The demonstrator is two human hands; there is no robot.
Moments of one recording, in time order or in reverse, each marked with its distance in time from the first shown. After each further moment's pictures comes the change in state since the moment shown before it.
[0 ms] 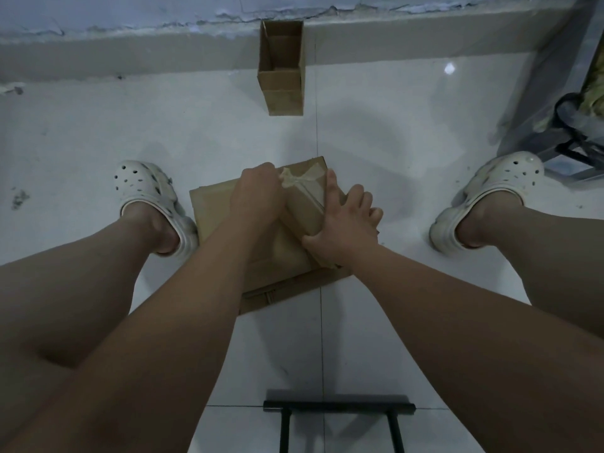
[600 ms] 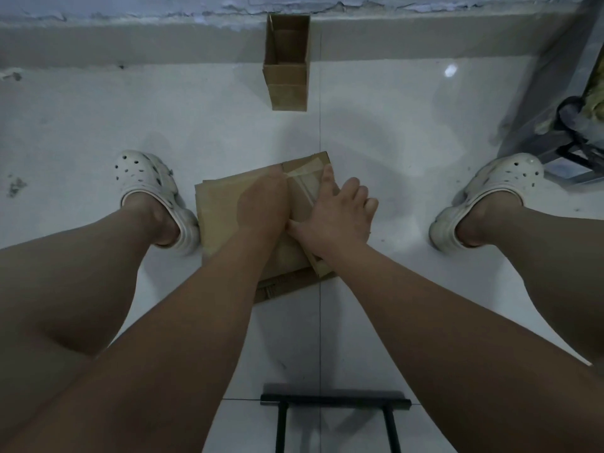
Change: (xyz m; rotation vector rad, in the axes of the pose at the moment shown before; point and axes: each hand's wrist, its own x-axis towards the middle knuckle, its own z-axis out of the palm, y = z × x) left_hand -0.022 -0.007 0.024 0.116 0.112 0.073; right_hand -0.006 -0.032 -0.010 -0.067 0.125 0.079
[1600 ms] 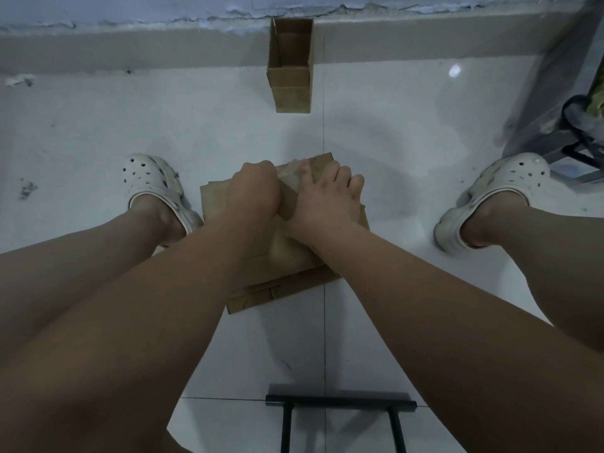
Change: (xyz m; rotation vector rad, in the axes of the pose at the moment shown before) left_hand 0.013 0.005 -0.049 0.108 -0.224 -0.096; right_hand 0.004 -0.026 -0.038 -0.204 -0.139 -0.142
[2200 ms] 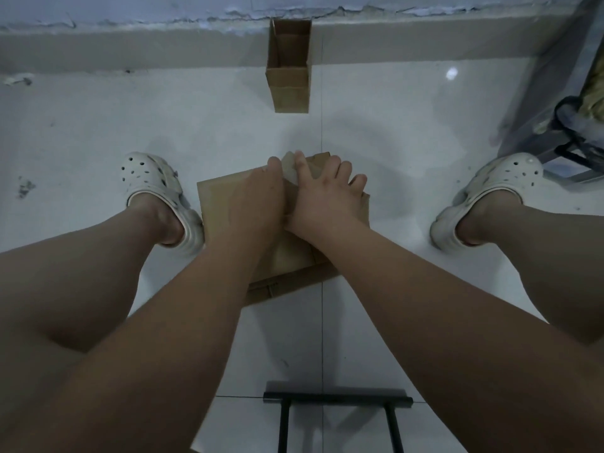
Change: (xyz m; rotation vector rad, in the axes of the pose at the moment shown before) left_hand -0.024 -0.001 0.008 -0.085 0.166 0.119; right_hand -0.001 0.000 0.000 0.061 0.032 -0.005
